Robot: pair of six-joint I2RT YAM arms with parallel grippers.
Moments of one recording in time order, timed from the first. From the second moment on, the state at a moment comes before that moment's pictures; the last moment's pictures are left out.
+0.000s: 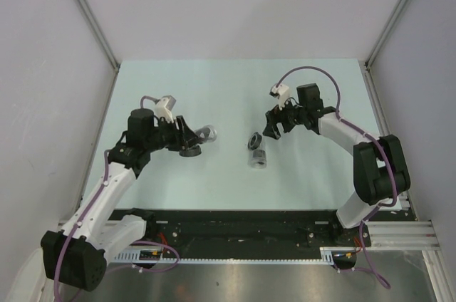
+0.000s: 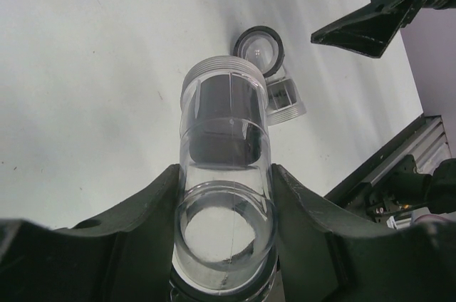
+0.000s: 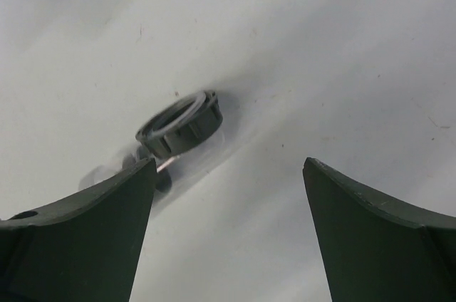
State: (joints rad) left arm -0.25 0.95 0.76 -0.36 0.47 -0.39; right arm 0.30 1.63 1.06 -0.16 -0.59 -0.23
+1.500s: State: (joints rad) left arm -0.23 0.90 0.73 -0.36 0.46 -0.37; right arm 0.47 1.75 1.07 -0.17 -0.53 -0.57
